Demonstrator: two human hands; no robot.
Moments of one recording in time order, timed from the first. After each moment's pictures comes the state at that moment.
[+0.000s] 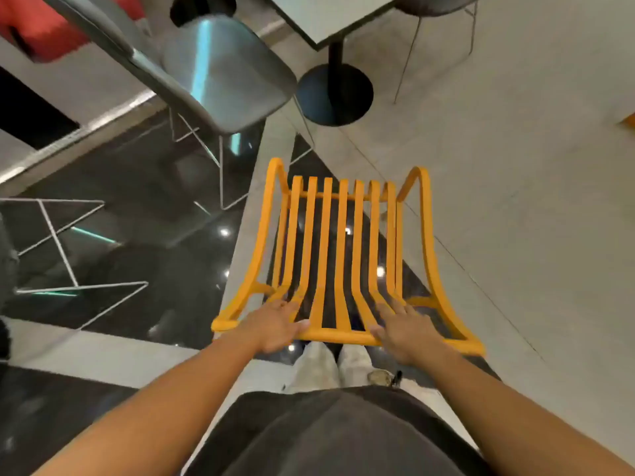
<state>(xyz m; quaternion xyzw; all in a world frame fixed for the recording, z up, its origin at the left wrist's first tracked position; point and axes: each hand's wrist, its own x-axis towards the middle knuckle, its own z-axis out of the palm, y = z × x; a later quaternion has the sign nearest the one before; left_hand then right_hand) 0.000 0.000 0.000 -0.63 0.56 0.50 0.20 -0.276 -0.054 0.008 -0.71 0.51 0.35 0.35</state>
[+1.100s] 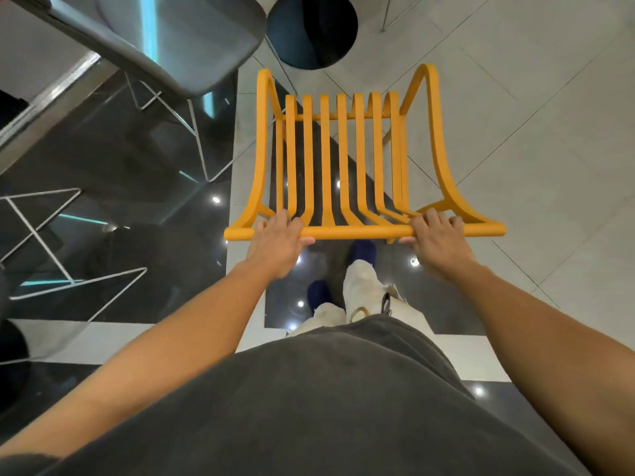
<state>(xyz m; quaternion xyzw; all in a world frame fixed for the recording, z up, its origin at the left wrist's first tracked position) 0.025 -0.130 -0.011 -0.65 0.73 0.20 0.08 -0.290 -0.166 -0.003 -0.81 0.55 0.14 0.11</state>
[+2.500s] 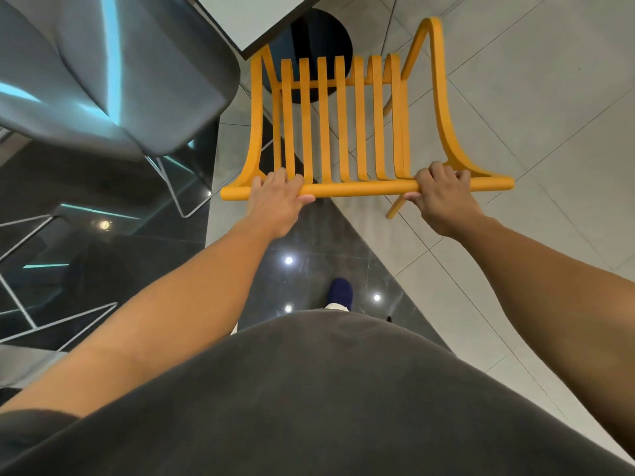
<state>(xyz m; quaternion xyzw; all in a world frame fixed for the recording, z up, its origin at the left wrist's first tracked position) -0.036 -0.481 -0.017 -0.68 0.71 0.16 0.06 -0.351 -0.544 -0.016 -0.85 0.52 0.08 0.10</state>
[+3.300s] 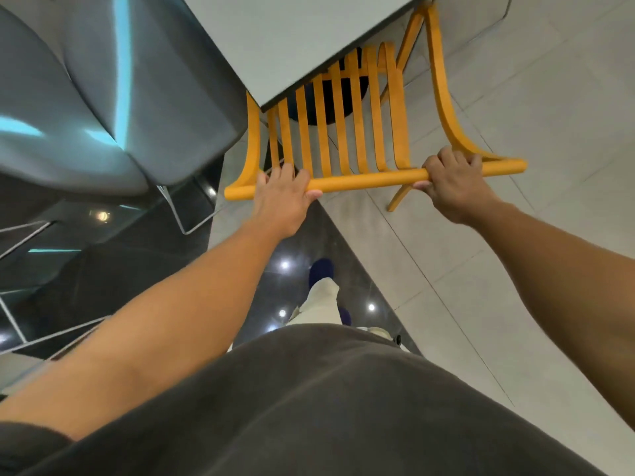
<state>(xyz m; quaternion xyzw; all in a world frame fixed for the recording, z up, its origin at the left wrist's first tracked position) 0.003 -0.606 -0.021 -0.71 0.69 0.13 0.05 -0.308 -0.714 -0.024 -0.88 0.45 0.07 0.09</state>
